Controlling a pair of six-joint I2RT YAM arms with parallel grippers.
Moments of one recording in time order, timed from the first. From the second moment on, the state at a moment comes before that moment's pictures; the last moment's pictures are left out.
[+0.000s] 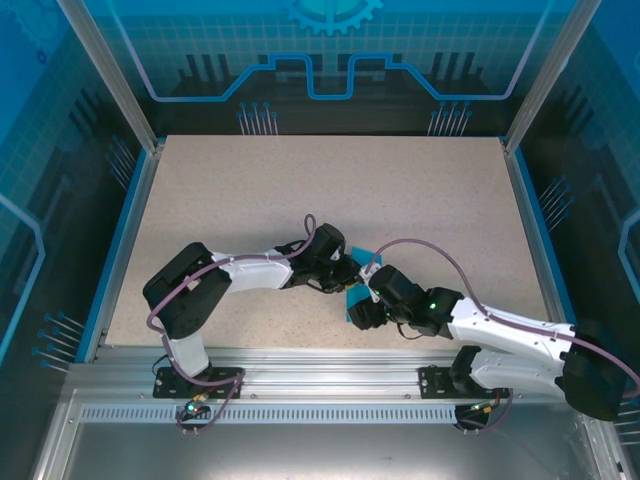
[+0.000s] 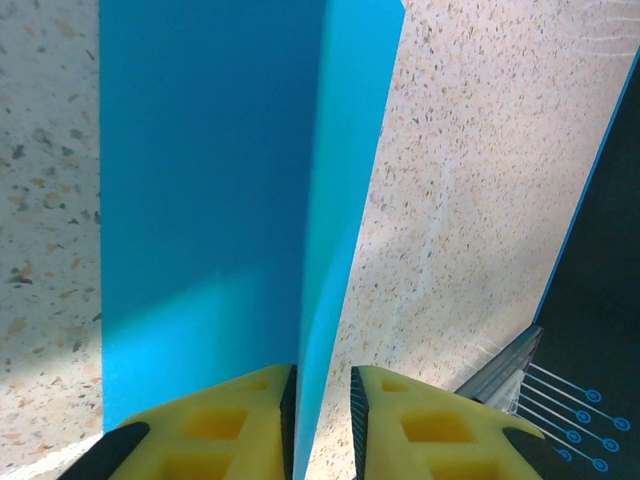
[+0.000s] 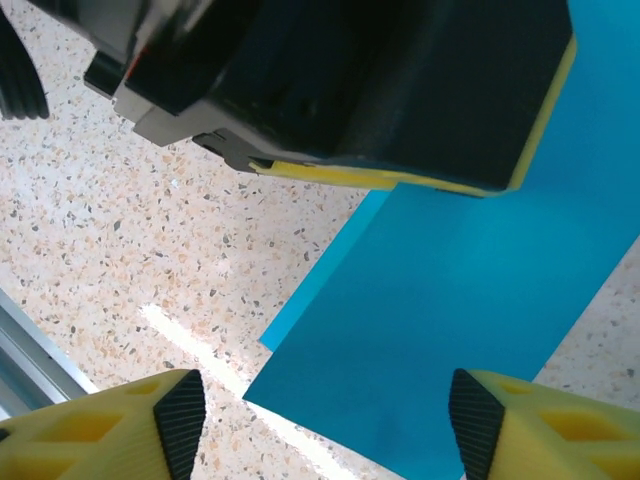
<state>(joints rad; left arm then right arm) -0.79 1.79 0.97 -0.01 0.38 -1.21 0.94 1.05 0.55 -0.42 0.08 0.38</state>
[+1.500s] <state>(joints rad) -0.79 1.79 1.01 -0.07 0.40 -1.18 0.98 1.13 0.58 -0.47 0.16 0.40</state>
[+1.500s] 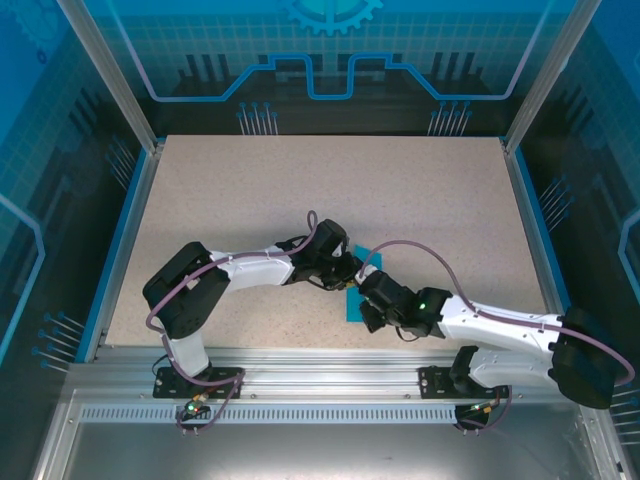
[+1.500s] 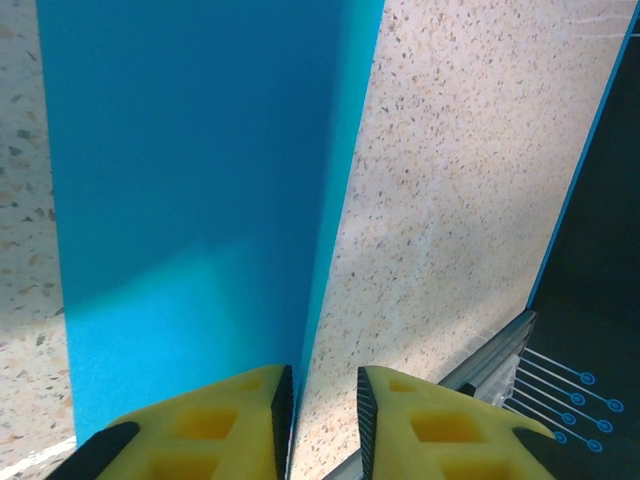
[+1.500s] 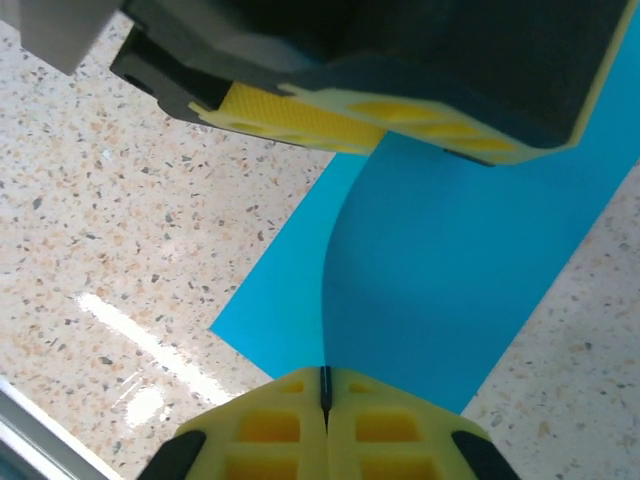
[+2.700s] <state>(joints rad) -0.86 1.68 0.93 -0.16 0.22 -1.08 0.40 1.41 0.64 -0.48 -0.55 0.27</state>
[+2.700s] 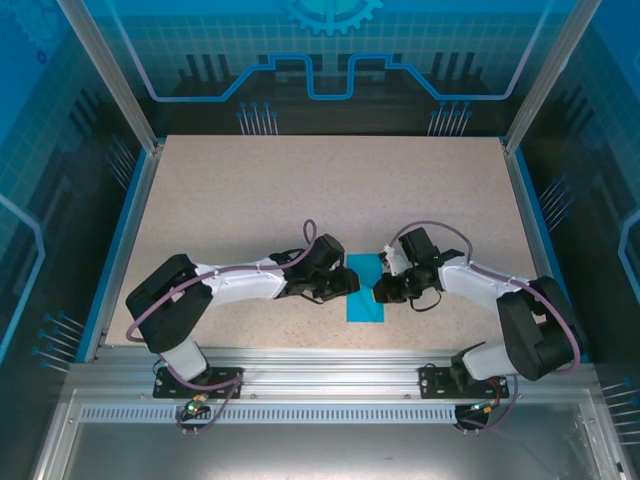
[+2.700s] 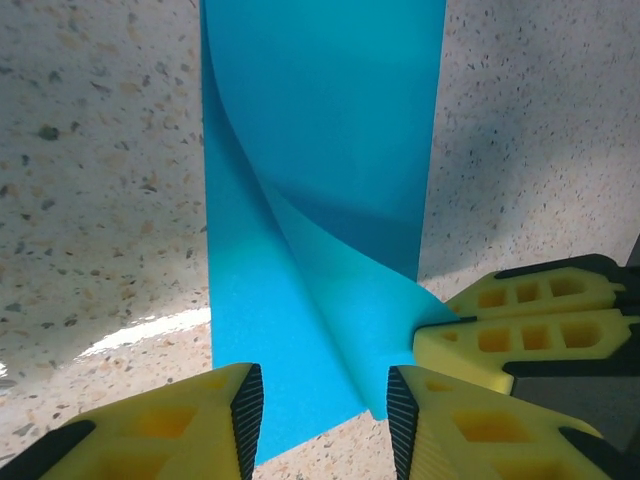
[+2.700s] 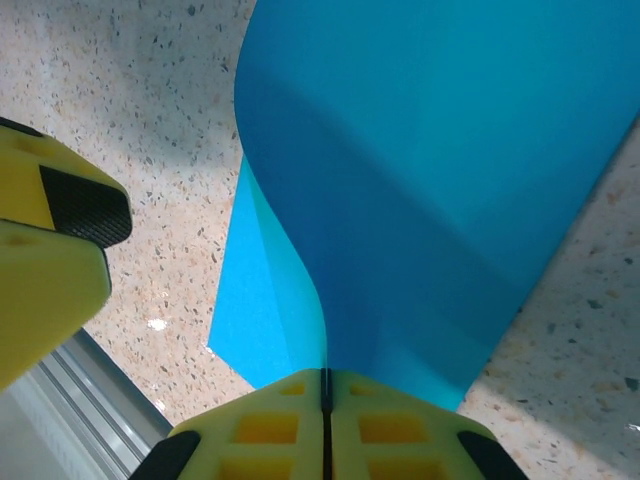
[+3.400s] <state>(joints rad) -0.87 1.83 0.99 -0.07 0.24 -1.15 0.39 1.44 0.67 -0.51 -0.56 0.24</state>
